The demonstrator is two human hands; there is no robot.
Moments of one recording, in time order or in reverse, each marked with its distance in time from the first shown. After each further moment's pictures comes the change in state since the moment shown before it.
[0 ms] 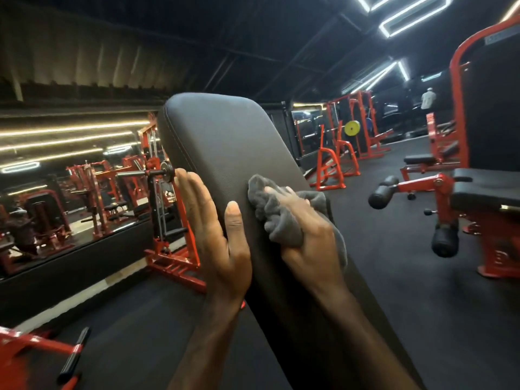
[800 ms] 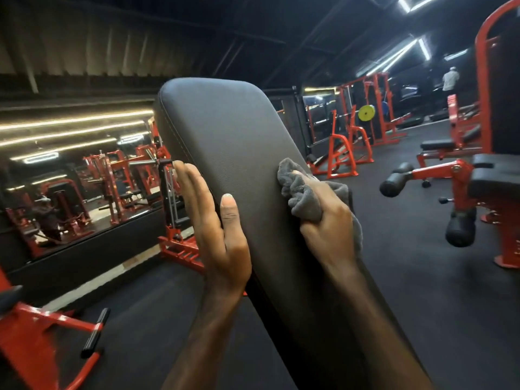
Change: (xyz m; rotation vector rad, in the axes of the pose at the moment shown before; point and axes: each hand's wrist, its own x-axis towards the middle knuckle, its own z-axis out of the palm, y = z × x) left_hand -0.008 0.005 0.002 -0.009 0.014 -0.022; right_hand 0.005 0.026 -0.016 -0.090 0.104 0.173
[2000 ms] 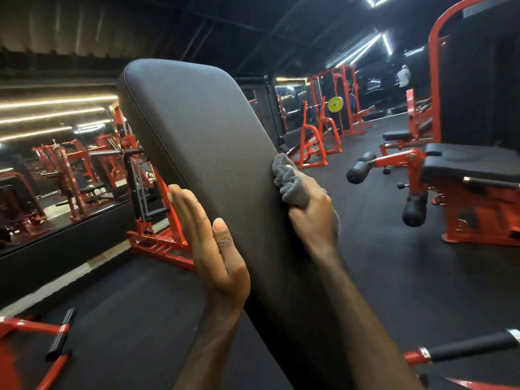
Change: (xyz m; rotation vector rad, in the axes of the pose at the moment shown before) left_hand -0.064 0.013 0.006 -0.020 -0.008 -0.018; right_hand -0.008 0.018 -0.023 -0.150 0.018 0.253
